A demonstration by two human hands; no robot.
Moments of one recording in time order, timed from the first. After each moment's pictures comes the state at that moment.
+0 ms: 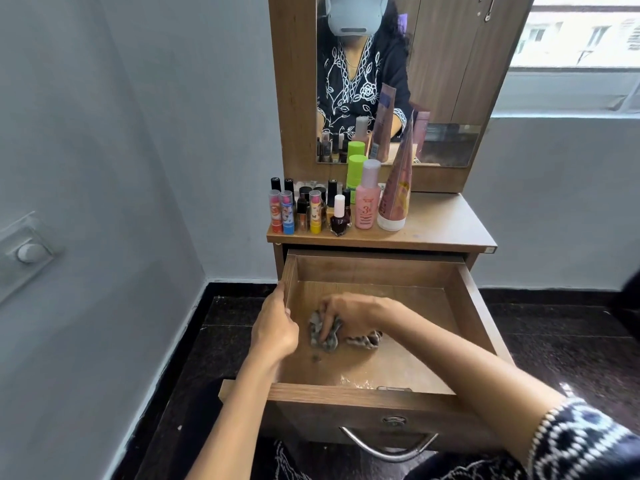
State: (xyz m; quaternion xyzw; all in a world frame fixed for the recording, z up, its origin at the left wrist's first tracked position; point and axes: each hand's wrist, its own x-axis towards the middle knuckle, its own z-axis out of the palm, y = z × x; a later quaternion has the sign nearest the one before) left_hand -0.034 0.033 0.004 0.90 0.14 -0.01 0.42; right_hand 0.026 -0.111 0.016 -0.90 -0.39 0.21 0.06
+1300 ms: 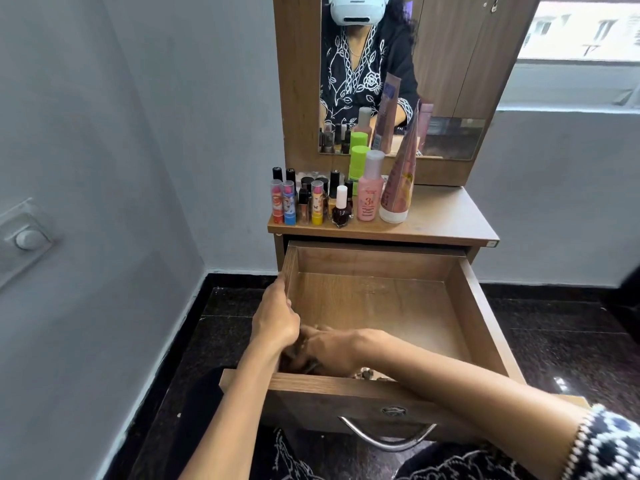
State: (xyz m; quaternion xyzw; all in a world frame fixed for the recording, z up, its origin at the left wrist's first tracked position) left_hand -0.030 0.033 -0.001 0.90 0.16 0.00 0.41; right_hand -0.023 -0.081 0.003 -0.86 -0.41 0.31 -0.01
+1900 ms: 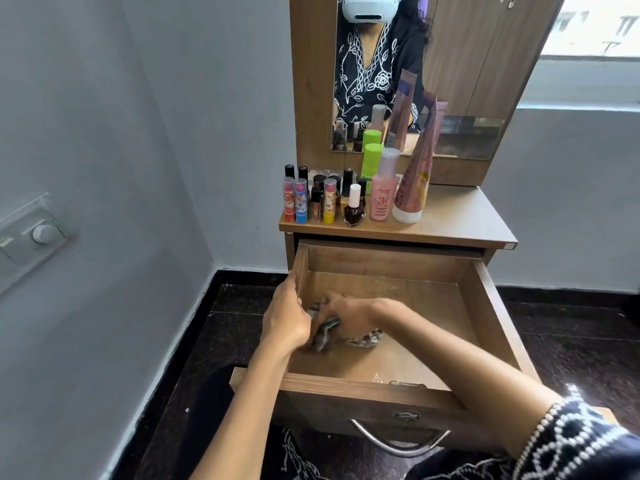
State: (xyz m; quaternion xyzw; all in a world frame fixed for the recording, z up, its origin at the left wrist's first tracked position) left_hand -0.030 0.035 -0.001 0.90 0.14 0.01 0.42; right_hand 0.021 -0.089 0.010 -0.89 -0.33 0.31 0.08
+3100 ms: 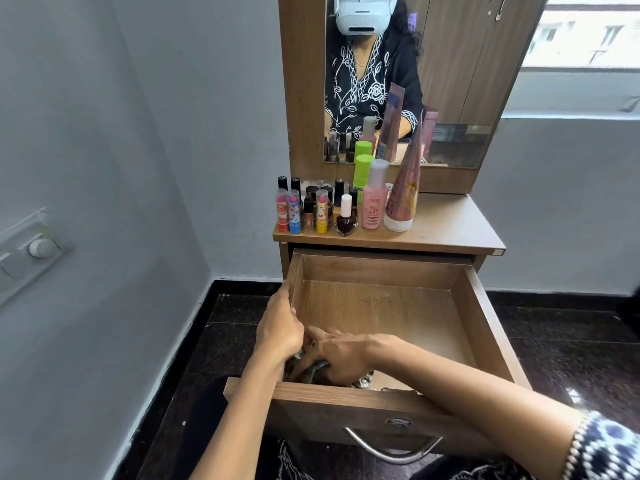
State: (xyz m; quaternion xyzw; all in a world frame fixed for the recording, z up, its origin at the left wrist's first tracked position) left_hand -0.030 0.035 -0.001 0.89 0.14 0.00 0.42; right_hand -0.014 -0.090 0.000 -0.86 -0.40 0.30 0.05
